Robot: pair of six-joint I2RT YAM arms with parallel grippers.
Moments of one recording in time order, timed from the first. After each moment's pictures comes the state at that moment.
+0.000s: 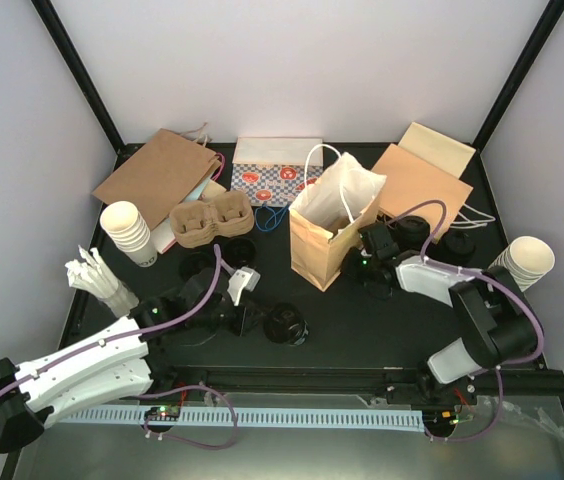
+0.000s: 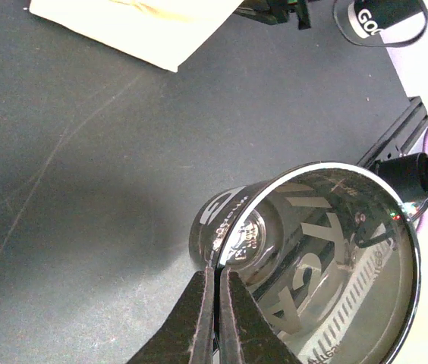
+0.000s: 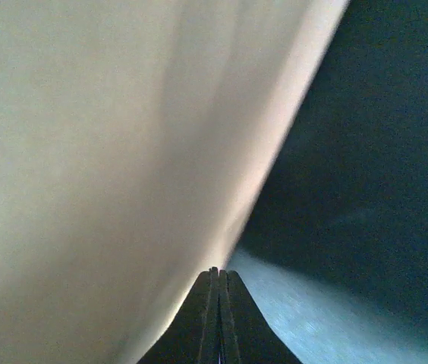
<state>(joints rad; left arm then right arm) -0.92 0.77 0.52 -0.42 0.25 -0.66 0.45 1.48 0.64 -0.16 -0.16 0.87</state>
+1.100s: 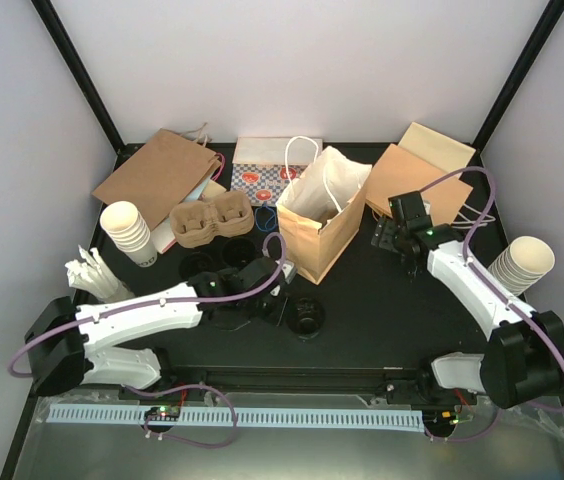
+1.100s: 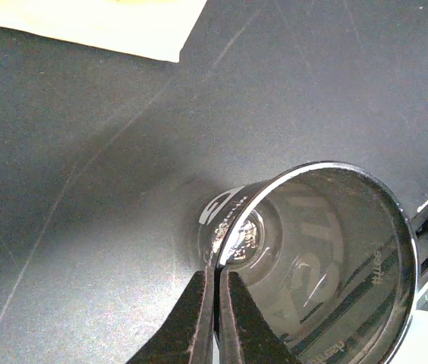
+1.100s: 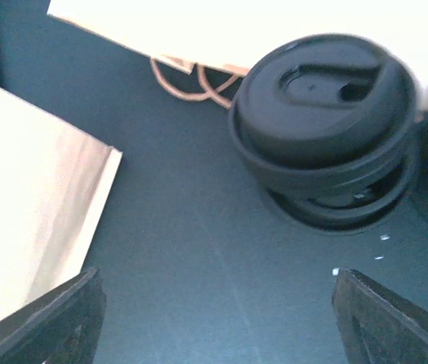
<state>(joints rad) -1.04 1.22 0.79 -0.47 0.05 -0.64 0.32 1.30 0.91 -0.61 0.21 0.58</state>
